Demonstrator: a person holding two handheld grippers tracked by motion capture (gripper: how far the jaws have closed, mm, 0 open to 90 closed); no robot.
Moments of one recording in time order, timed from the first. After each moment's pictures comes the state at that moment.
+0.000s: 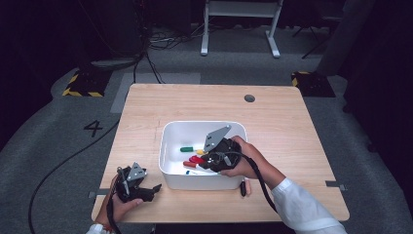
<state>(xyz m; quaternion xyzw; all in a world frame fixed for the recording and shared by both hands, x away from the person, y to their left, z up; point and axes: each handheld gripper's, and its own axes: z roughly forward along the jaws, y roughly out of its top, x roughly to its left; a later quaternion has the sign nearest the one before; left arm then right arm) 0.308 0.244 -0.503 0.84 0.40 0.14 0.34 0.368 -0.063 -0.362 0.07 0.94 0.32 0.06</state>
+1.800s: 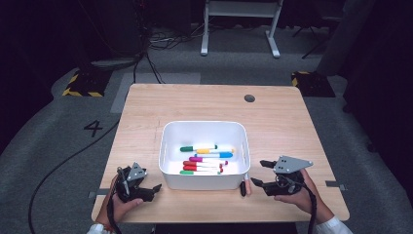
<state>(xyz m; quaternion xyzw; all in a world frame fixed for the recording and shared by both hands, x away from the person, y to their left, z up) 0.308 0.243 -0.503 0.84 0.40 0.14 0.34 0.320 -0.233 -0.432 0.23 0.86 0.42 0.16</state>
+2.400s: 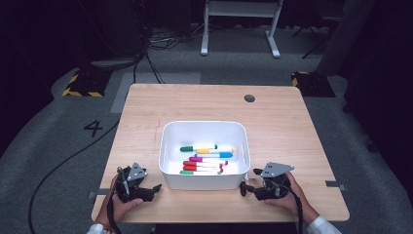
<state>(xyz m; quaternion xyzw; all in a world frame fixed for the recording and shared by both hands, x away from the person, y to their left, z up) 0.308 0.244 -0.503 0.84 0.39 0.14 0.34 0.331 -0.222 -0.485 0.26 0.88 0.38 0.13</state>
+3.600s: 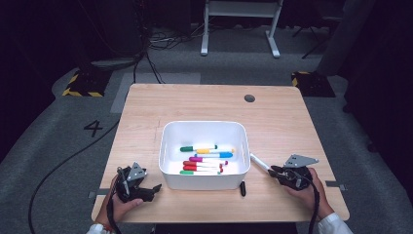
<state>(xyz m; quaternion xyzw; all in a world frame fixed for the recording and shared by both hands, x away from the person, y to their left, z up) 0.308 0.243 -0.503 0.84 0.39 0.14 0.34 0.350 -0.288 -0.482 0.34 0.85 0.37 0.17</state>
